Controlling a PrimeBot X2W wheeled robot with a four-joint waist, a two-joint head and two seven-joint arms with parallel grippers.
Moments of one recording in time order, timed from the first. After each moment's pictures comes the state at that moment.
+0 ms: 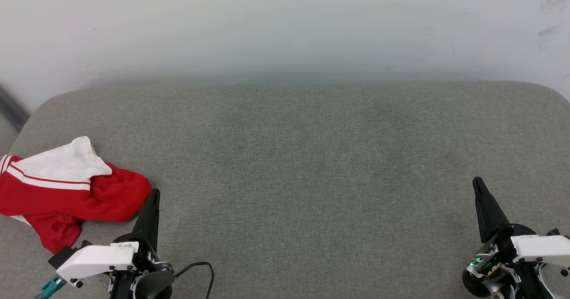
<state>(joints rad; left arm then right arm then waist) -0.10 0.05 0.11 0.25 -1.61 -0.13 0.11 -0.10 -0.05 -0.11 0.25 1.62 0.13 0.11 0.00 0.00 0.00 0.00</state>
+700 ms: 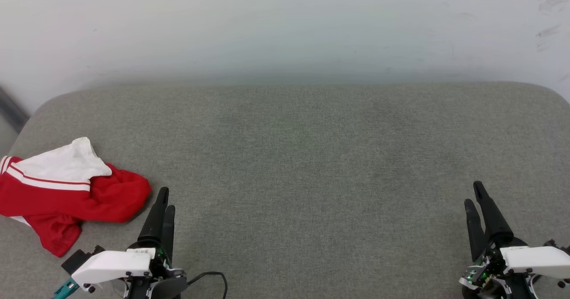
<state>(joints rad) -0.08 0.05 0.05 0.25 -1.59 -0.13 0.06 -0.06 -0.05 -0.08 0.24 1.56 0.13 0.06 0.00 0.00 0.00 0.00</state>
